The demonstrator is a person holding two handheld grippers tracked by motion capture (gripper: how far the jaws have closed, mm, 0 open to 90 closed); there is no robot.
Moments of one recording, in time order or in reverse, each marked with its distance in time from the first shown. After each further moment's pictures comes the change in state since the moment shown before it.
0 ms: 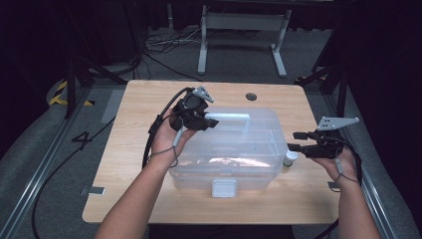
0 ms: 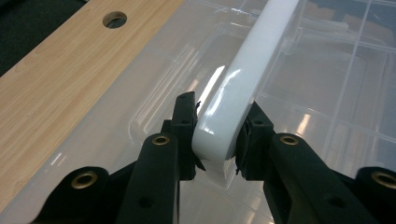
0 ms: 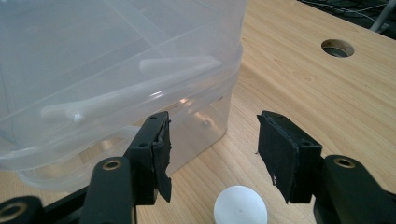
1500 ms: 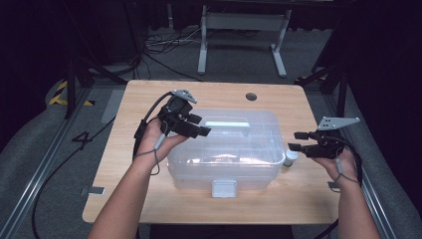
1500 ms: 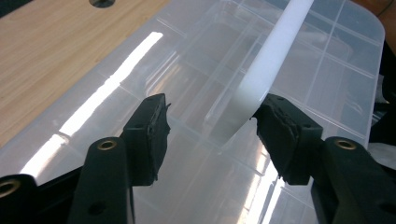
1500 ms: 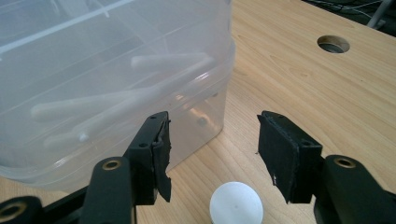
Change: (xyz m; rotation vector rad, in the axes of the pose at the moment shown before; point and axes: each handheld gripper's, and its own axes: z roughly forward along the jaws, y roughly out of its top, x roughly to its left) left arm 0.006 -0.030 -0.014 -0.023 -0.101 -0.116; right arm -0.002 -0.002 -0.001 0.007 -0.009 0.011
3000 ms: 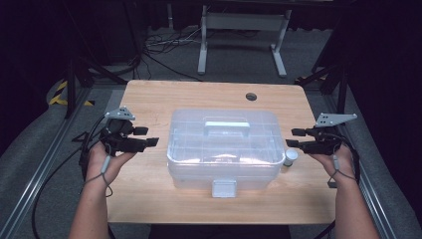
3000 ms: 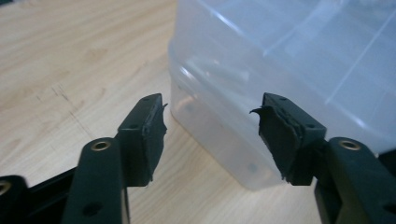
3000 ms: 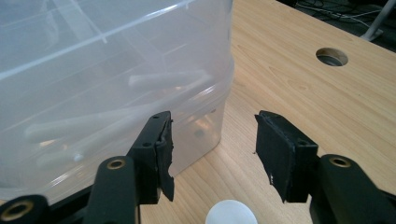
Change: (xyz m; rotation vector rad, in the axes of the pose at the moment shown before) left arm 0.035 -0.117 -0.078 -0.133 0.199 -0.187; right arm -0.001 0.010 0.005 -0.011 -0.004 -0.026
